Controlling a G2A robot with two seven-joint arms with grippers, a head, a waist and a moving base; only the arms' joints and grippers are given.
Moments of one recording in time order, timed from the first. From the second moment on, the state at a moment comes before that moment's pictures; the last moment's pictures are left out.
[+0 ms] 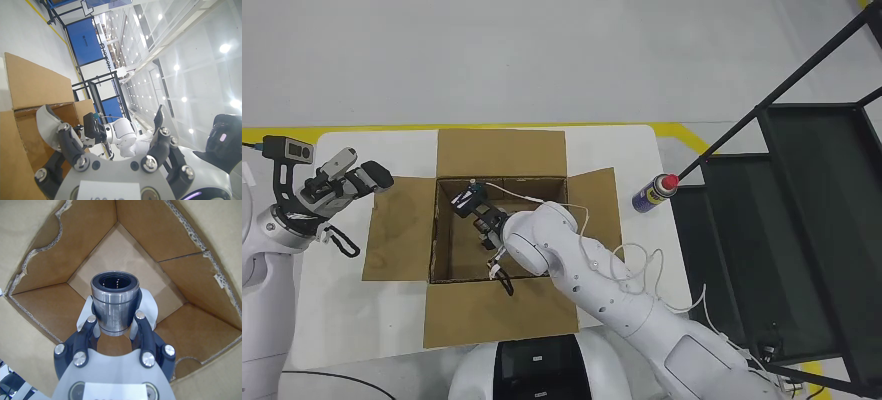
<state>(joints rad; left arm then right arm) 1.25 -1.00 -1.69 -1.51 -0.57 -0.29 -1.07 -0.94 -1.61 0.80 -1.50 -1.27 0.05 1.18</state>
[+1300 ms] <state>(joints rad) 1.25 -1.00 -1.69 -1.51 -0.57 -0.29 -1.07 -1.60 -1.44 1.49 -2.11 -1.02 -0.62 0.72</state>
